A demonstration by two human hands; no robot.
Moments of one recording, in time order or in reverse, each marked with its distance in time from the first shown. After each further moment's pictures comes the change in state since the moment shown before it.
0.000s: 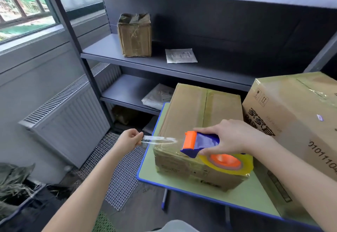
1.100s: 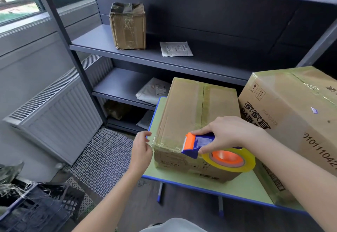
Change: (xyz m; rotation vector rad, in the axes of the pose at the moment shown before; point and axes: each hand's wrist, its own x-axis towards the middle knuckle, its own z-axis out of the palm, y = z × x) left_hand -0.018 -0.031 0.068 0.043 0.234 0.323; right_hand 0.009 -0.015 -0.002 -0.049 -0.119 0.021
